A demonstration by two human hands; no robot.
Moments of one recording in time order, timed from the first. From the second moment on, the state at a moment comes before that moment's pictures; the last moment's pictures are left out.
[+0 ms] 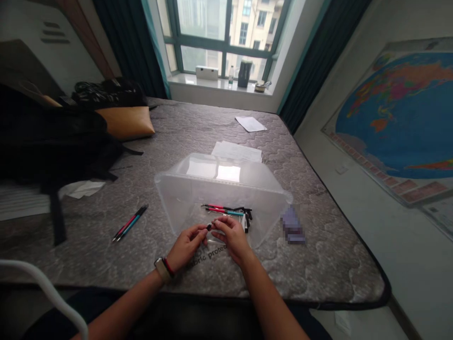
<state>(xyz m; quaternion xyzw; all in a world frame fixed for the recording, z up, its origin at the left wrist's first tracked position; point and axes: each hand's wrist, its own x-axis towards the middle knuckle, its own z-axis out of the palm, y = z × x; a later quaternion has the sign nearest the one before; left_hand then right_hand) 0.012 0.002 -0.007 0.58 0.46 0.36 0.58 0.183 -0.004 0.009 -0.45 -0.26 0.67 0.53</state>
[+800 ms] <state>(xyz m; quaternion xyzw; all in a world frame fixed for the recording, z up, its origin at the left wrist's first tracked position) 0.002 0.002 0.001 0.61 0.48 0.36 0.52 0.170 -0.005 0.003 -0.50 -0.34 0.61 0.51</state>
